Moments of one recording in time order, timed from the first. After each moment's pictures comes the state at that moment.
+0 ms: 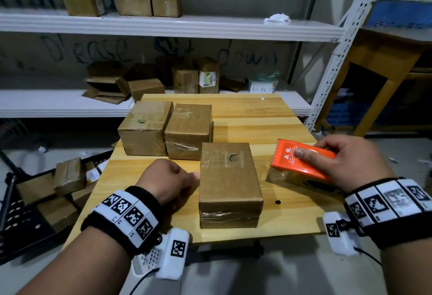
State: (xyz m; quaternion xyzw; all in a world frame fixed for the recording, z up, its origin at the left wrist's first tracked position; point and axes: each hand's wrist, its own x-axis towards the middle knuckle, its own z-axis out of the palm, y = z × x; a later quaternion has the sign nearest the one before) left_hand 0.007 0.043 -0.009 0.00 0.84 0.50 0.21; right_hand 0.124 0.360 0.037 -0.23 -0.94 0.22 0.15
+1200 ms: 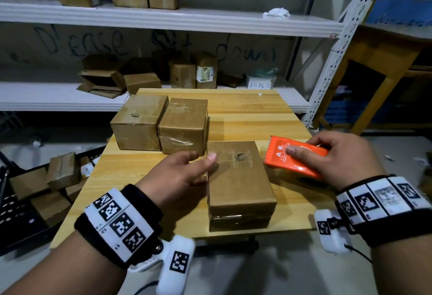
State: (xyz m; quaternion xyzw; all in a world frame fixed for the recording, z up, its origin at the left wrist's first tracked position) left_hand 0.036 0.065 0.010 0.03 0.67 0.67 0.32; right_hand 0.126 0.350 0.041 -0.23 -0.94 0.22 0.13
